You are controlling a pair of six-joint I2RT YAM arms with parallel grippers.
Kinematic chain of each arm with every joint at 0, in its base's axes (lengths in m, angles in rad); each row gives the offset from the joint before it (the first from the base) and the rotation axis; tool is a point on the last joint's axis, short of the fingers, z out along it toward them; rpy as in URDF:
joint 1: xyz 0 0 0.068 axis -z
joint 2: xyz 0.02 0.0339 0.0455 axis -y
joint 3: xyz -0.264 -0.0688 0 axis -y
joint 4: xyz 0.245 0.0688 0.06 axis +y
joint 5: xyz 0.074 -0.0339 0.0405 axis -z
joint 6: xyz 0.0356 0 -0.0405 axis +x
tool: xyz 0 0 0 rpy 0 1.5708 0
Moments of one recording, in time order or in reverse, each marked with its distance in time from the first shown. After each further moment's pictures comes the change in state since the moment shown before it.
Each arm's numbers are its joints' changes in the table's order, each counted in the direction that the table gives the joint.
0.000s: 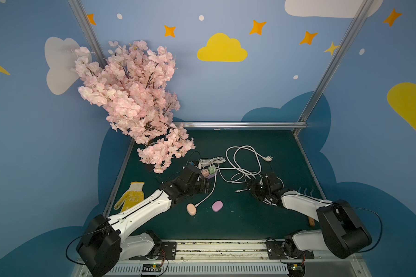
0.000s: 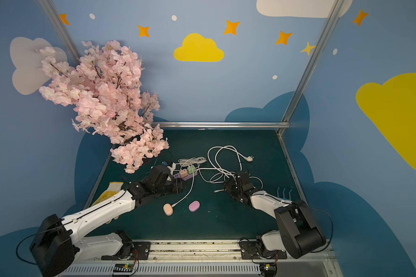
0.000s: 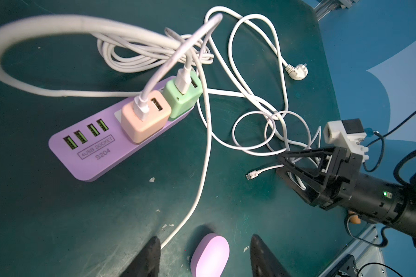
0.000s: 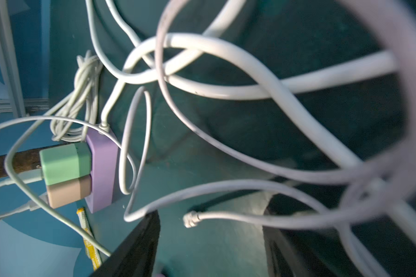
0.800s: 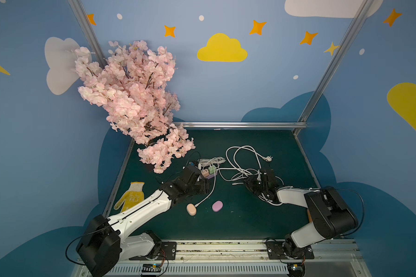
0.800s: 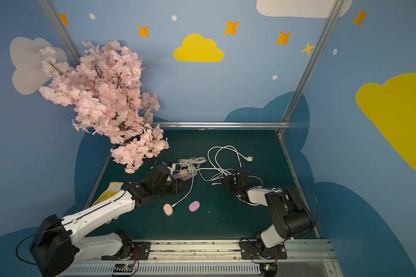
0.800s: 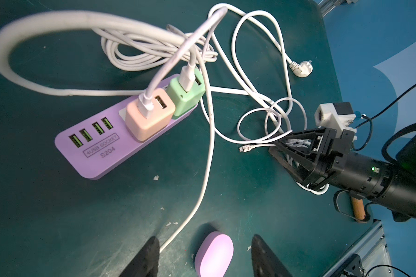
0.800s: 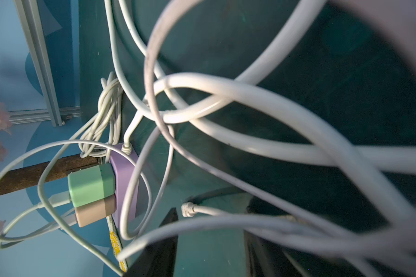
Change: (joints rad) left arm 0.000 0.003 0.000 0.015 -0.008 0.010; right arm 0.051 -0.154 0.048 -0.147 -0.080 0.034
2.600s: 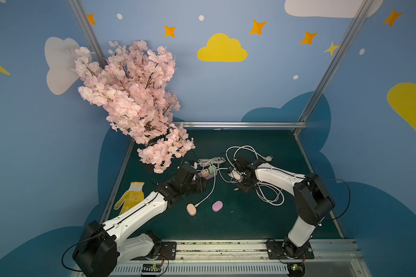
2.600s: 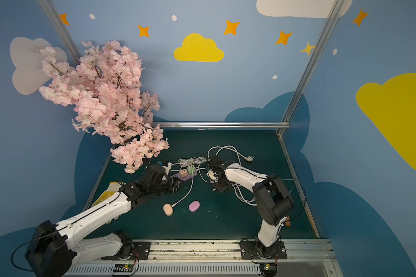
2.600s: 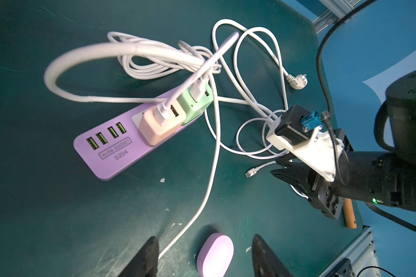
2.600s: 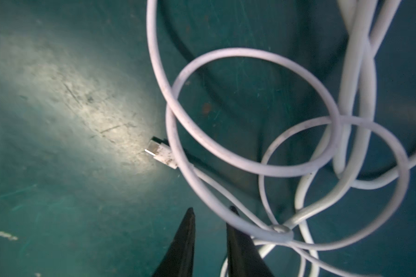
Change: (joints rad) left arm -0.055 0.051 -0.024 -0.008 0.039 -0.003; right arm -0.266 -0.194 0.624 1.027 0.414 -1.424
